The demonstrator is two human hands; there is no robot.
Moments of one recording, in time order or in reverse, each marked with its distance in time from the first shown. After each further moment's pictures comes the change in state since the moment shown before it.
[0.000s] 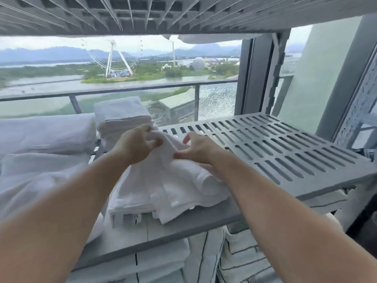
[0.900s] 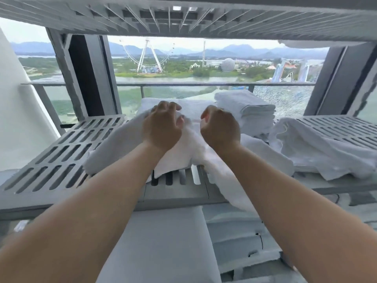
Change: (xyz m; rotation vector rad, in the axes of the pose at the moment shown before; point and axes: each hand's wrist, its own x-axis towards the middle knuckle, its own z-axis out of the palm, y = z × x) left_hand -0.175 -0.280 -0.240 0.157 0.449 0.062; right_hand -0.071 -0.391 0.217 -0.148 0.644 -0.251
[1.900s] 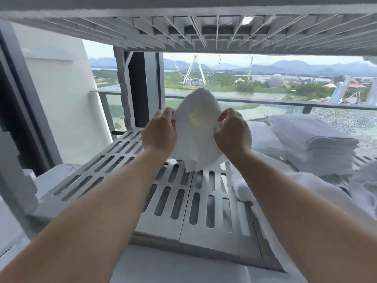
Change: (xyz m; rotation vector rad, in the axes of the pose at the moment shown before) left_hand 0.047 -0.118 -0.017 0.182 0.199 -0.266; right_hand 0.088 -0.056 0.107 0.257 -0.018 -0.031
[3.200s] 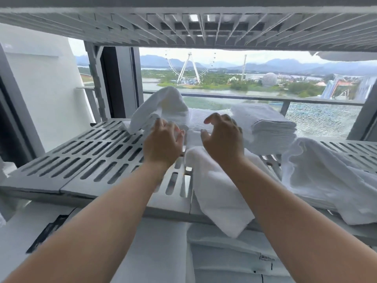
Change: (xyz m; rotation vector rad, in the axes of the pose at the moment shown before) left_hand -0.115 0.129 0.016 0.022 -0.045 0.039; right_hand -0.078 0.081 -0.123 -0.107 -0.046 -0.123
